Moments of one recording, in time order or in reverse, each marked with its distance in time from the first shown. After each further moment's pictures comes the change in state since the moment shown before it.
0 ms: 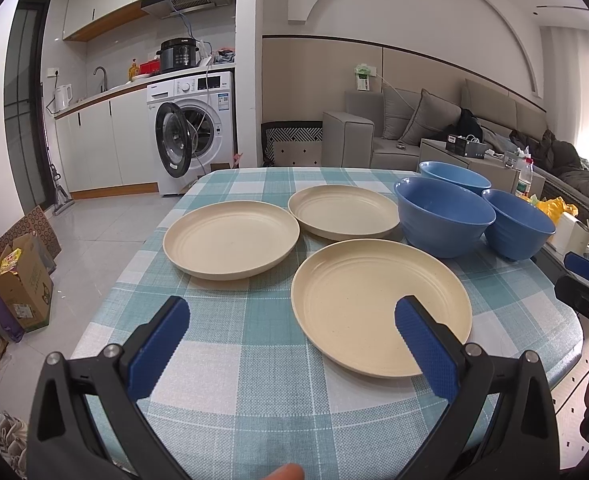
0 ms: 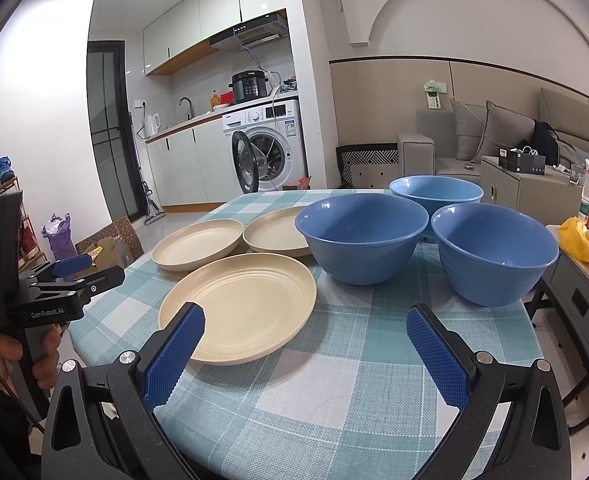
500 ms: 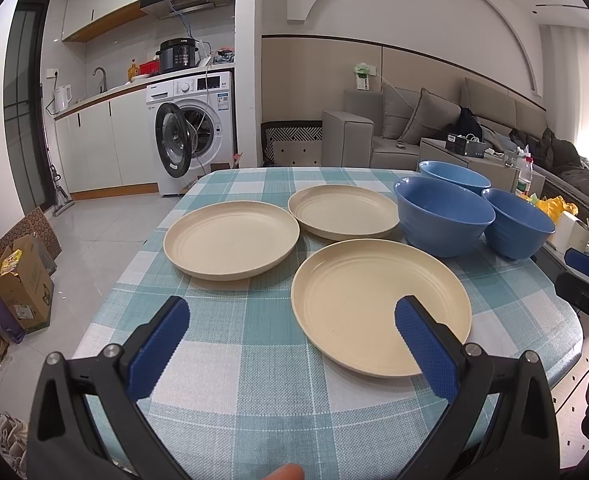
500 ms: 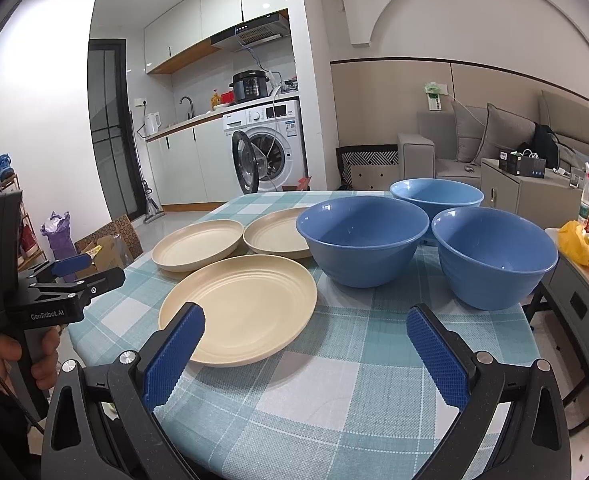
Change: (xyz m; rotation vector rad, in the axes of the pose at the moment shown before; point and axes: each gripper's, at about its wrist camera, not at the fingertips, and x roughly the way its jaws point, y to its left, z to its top) left arm 0.001 0.001 -0.001 0.001 -0.001 0.000; right arm 0.000 0.002 0.001 -0.008 0.000 -0.003
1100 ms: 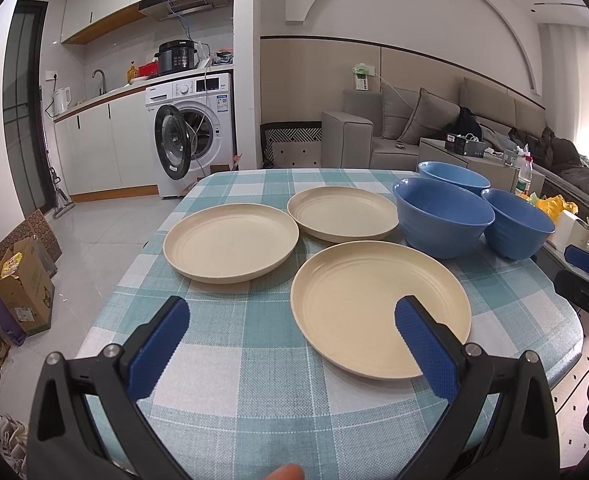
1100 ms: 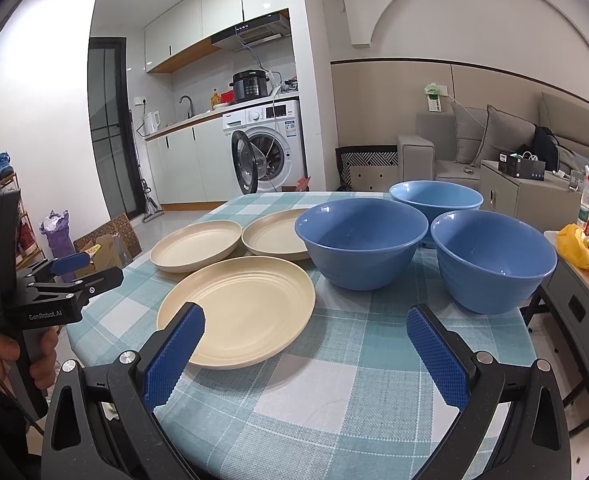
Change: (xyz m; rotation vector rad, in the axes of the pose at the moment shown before) left arm -0.001 -0.001 0.001 0.007 -0.001 0.001; right arm 0.000 0.001 0.004 -0.012 0.001 -0.008
